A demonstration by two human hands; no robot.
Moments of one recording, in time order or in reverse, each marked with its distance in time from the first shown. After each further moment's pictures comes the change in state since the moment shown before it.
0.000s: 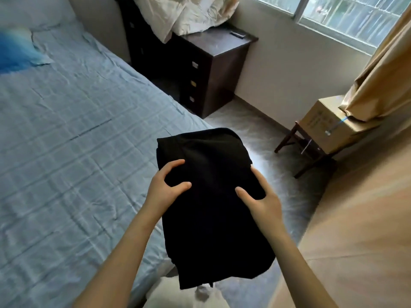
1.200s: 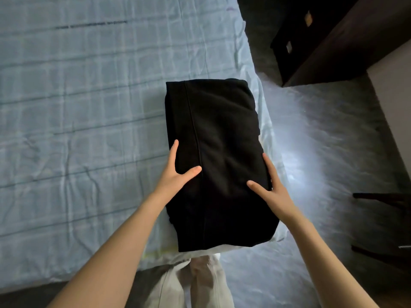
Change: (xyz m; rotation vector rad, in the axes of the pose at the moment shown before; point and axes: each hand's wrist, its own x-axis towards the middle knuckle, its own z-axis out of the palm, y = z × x) left_hand 0.310 -0.263 0.193 -0.177 0.441 -0.535; right_hand 0.492 0.284 0.092 -0.194 -0.905 0.110
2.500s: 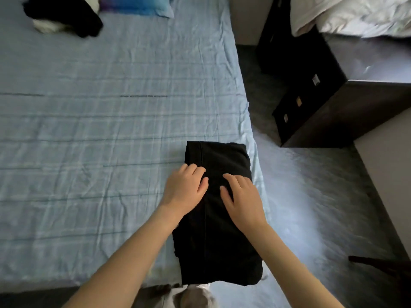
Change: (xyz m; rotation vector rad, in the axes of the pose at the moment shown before) left_hand -0.081 0.176 -0.027 1.022 0.330 0.565; right_hand -0.046 -0.194 0.026 -0.756 0.173 -0.586
